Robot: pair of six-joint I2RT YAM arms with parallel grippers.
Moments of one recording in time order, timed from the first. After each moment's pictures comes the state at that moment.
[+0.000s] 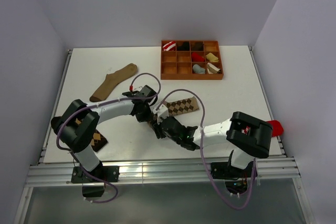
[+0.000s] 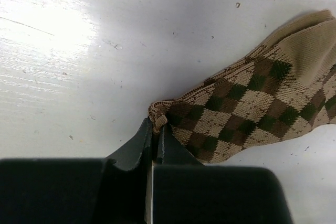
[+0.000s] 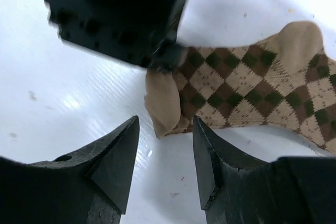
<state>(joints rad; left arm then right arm) -0.71 1.69 1.00 -0.52 -0.17 -1.03 1.13 1.58 0.59 0.50 0.34 0.28</state>
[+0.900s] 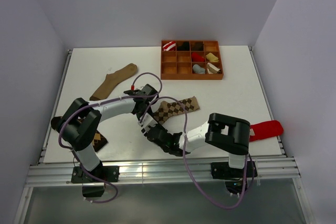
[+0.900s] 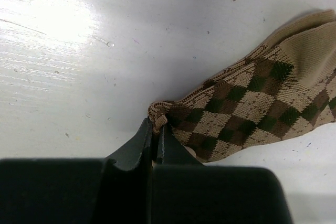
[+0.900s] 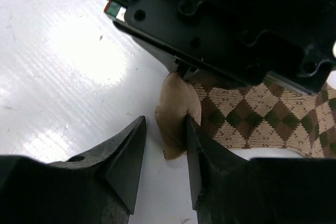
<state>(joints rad) -0.71 1.73 1.04 -0.57 -0.14 -1.01 1.27 1.81 0.71 0.51 0.58 0.08</state>
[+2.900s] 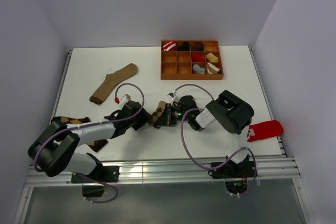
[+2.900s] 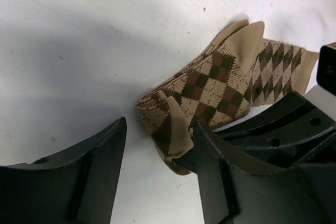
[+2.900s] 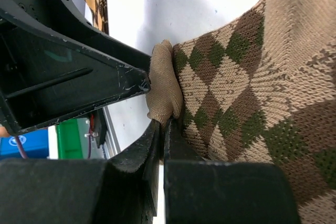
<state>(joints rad) -0.70 1.37 0.51 0.07 -0.15 -1.22 0.66 1.94 0.60 0.88 -0.64 0.87</state>
